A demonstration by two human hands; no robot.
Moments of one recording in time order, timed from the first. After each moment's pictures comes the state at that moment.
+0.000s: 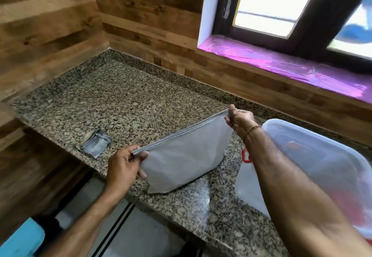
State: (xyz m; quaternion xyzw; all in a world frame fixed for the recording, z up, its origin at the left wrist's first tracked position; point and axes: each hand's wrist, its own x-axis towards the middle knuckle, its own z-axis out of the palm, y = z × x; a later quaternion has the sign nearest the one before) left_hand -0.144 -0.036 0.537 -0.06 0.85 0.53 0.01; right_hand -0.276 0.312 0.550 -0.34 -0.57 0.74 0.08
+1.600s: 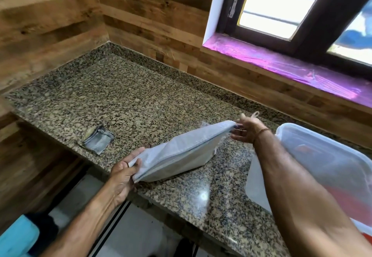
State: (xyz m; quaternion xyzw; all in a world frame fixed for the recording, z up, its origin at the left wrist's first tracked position) left_hand -0.156 -0.081 0.488 -0.16 0.53 0.81 0.18; right_hand -0.246 0.316 0.551 -0.40 -0.62 0.66 -0.10
